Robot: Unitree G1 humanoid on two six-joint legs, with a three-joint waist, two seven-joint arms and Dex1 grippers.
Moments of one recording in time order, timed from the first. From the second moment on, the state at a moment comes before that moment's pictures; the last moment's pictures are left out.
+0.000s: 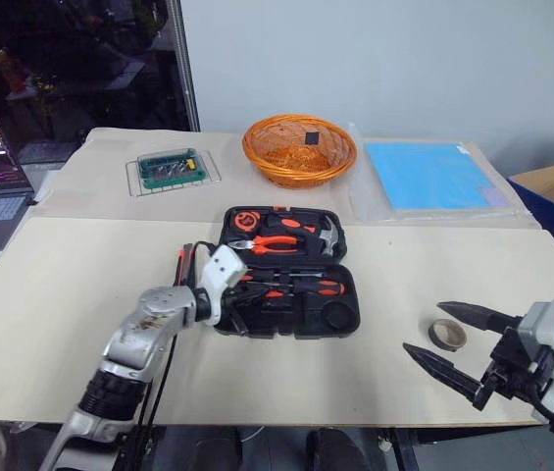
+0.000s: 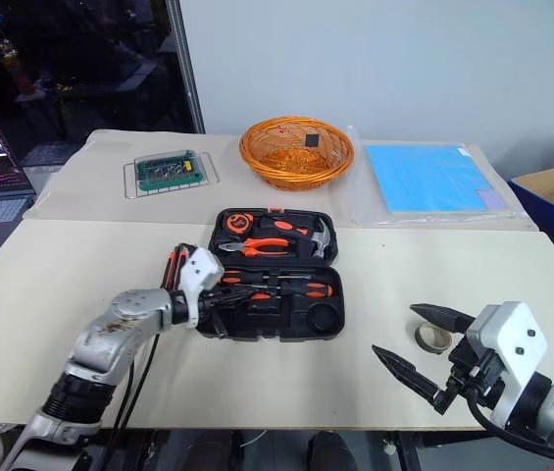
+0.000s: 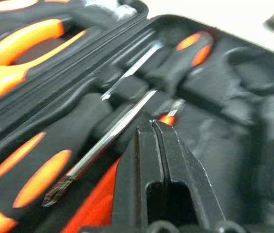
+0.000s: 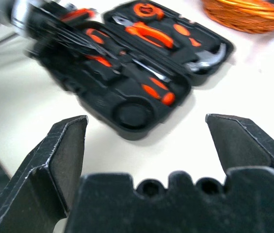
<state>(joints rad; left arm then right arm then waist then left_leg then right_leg) -0.37 0.48 -0.07 -0.16 -0.33 0.59 -0.79 0.49 -0.78 -0.66 -0.89 0.77 0.57 0.71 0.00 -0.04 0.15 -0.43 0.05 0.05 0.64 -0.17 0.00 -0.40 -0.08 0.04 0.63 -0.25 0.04</state>
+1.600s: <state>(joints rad) -0.63 0.79 -0.32 -0.13 -0.34 0.54 -1.32 0.26 -0.93 -0.60 -0.67 0.77 0.48 1.11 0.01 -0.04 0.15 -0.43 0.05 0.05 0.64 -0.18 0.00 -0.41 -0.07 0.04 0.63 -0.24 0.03</state>
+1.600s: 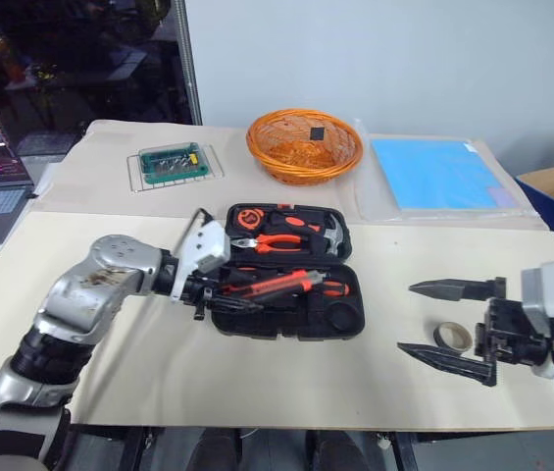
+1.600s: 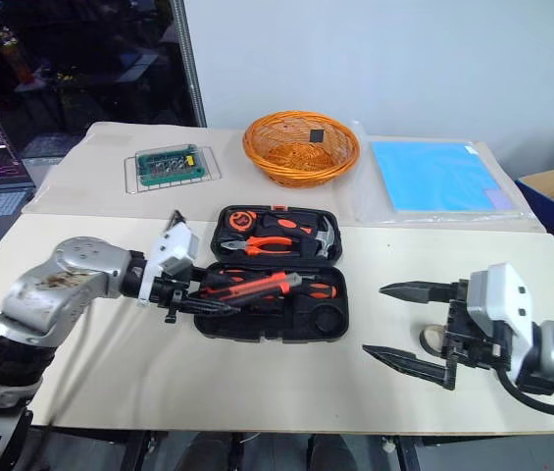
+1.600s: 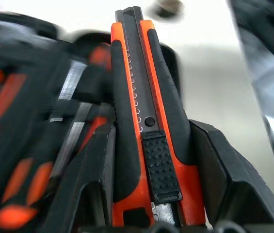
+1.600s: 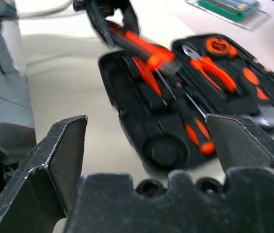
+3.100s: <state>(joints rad) -0.66 0.66 -0.34 -0.17 -0.24 0.72 -1.35 0.33 -0.97 -0.68 -0.71 0.77 0.50 1.12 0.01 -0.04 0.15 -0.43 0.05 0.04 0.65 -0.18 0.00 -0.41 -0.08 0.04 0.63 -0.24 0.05</state>
